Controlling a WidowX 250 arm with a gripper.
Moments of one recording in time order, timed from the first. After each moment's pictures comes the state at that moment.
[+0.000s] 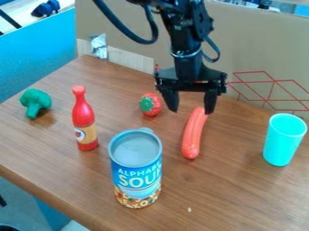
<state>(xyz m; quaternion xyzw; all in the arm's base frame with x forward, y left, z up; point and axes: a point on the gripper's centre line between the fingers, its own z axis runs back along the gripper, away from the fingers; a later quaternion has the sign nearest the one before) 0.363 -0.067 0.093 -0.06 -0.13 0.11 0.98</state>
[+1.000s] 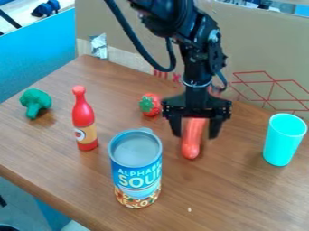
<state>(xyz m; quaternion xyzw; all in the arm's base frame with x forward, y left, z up) 0.362 -0.078 0.049 -0.02 -0.09 0.18 0.98</state>
